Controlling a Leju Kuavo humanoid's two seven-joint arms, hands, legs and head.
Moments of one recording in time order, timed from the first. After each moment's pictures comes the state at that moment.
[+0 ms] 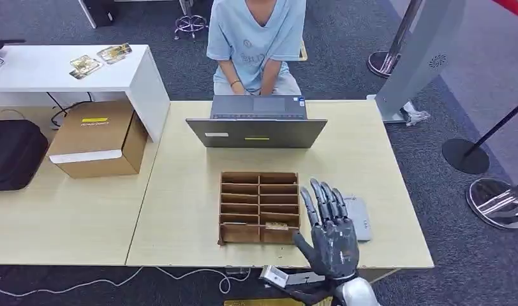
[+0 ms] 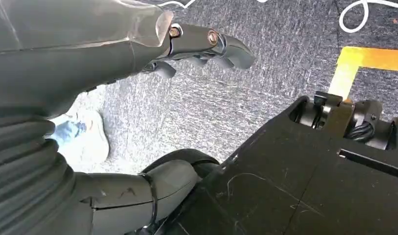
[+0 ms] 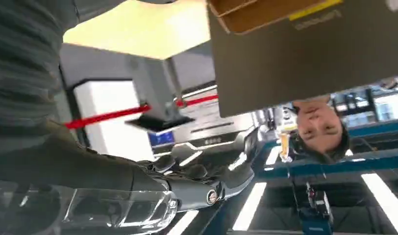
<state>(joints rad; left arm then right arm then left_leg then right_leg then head) -0.17 -0.22 -0.19 -0.19 -1.09 -0.05 0.18 0.10 0.02 0.34 -1.54 1.56 -0.57 0.13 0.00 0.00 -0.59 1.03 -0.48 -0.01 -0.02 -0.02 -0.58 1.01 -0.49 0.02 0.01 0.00</state>
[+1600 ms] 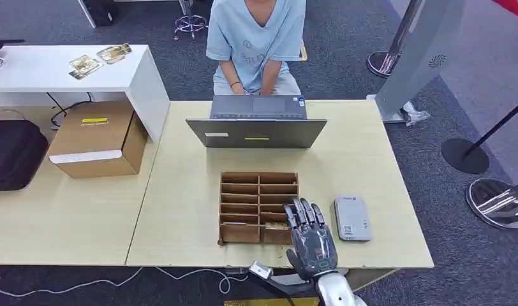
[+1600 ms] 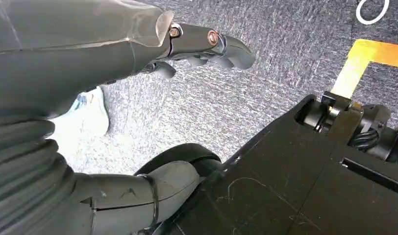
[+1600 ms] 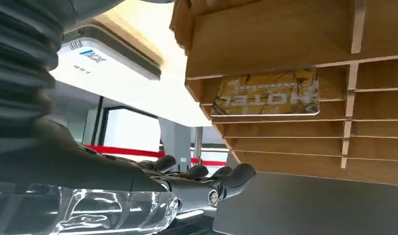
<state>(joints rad) -0.17 -0.22 -0.11 -0.19 -1.05 -0.05 0.20 0.03 -0.03 0.49 -1.42 1.57 -0.24 0.33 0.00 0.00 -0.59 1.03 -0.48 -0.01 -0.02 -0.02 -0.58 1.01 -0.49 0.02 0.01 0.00</state>
